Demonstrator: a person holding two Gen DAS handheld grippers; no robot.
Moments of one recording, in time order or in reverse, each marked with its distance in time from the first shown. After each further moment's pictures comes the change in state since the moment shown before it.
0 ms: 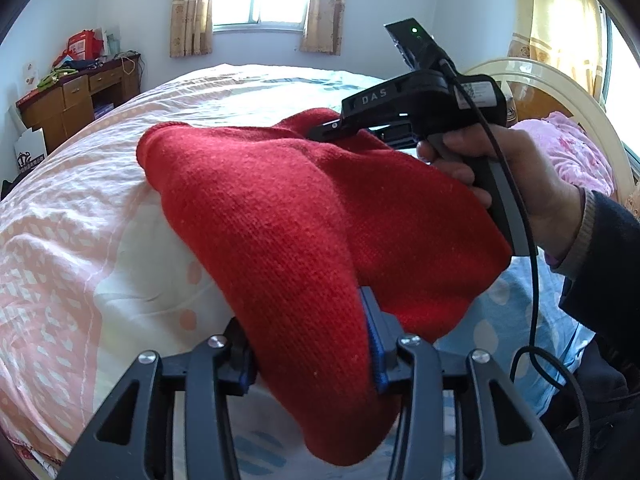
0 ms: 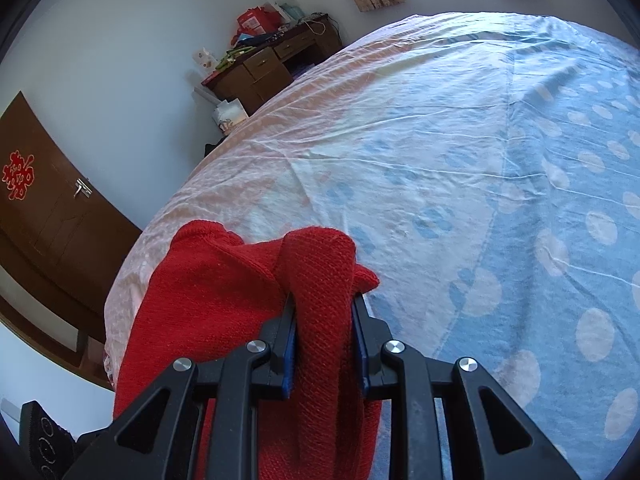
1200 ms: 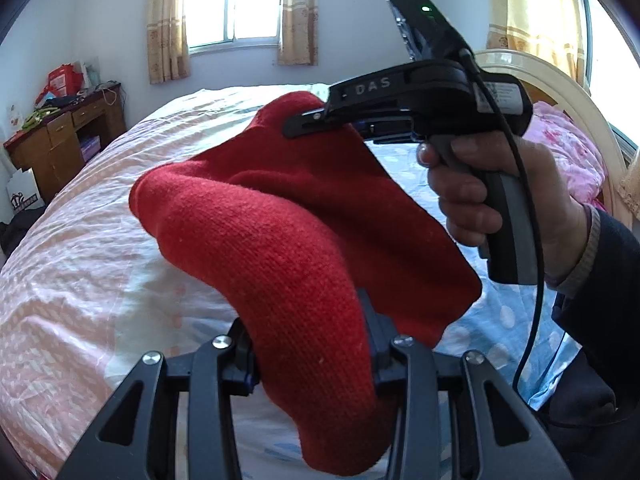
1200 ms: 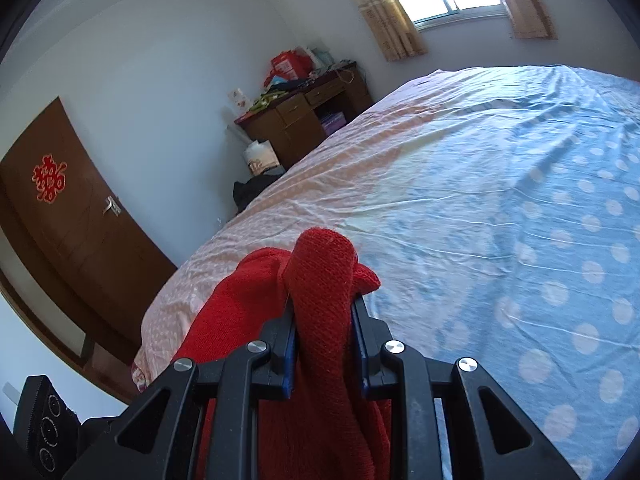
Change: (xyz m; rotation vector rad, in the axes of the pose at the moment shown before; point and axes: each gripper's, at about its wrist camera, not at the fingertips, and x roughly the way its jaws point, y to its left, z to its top) left arm 0.012 -0.017 0.056 0.097 -0.027 -0.001; right arm -0.083 0.019 0.016 -0.072 -0.159 0.082
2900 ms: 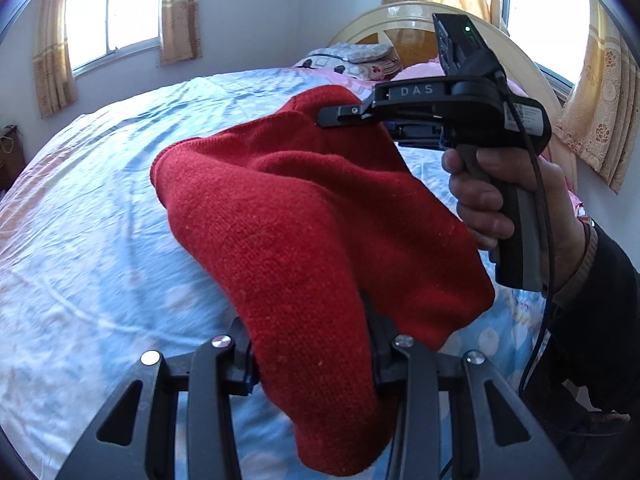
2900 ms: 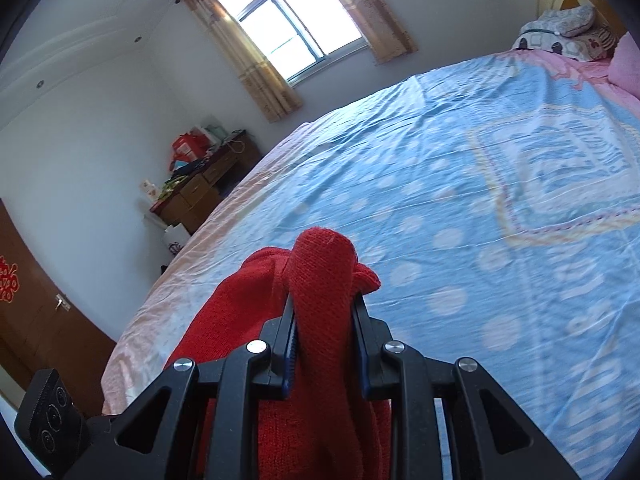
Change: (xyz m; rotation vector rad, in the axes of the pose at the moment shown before) left arm 0.082 -0.091 0.068 0.226 0.079 -0.273; right arm -0.204 -0.191 -0.069 0.282 -0.242 -0.228
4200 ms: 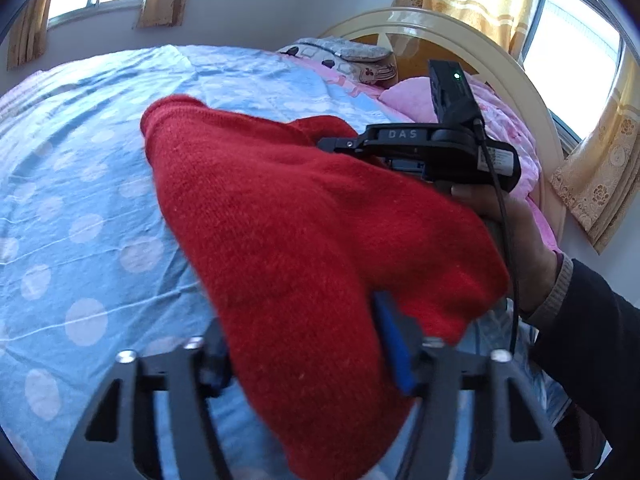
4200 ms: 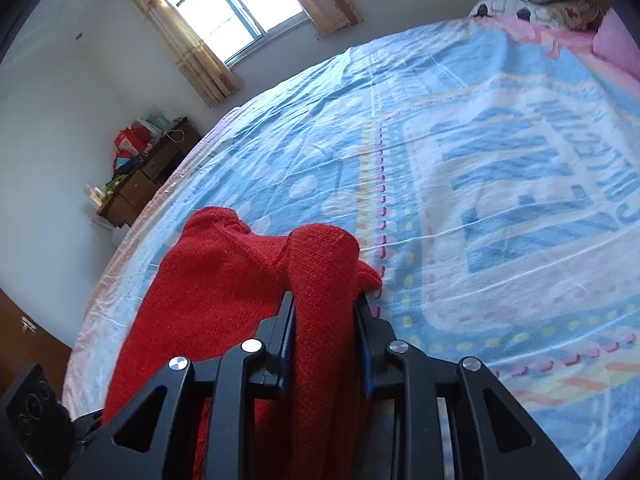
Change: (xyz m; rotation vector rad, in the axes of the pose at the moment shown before) left arm 0.139 0.008 0.086 -0.127 0.023 -0.195; right arm 0.073 -0.153 0.083 0.056 0.091 -0.185
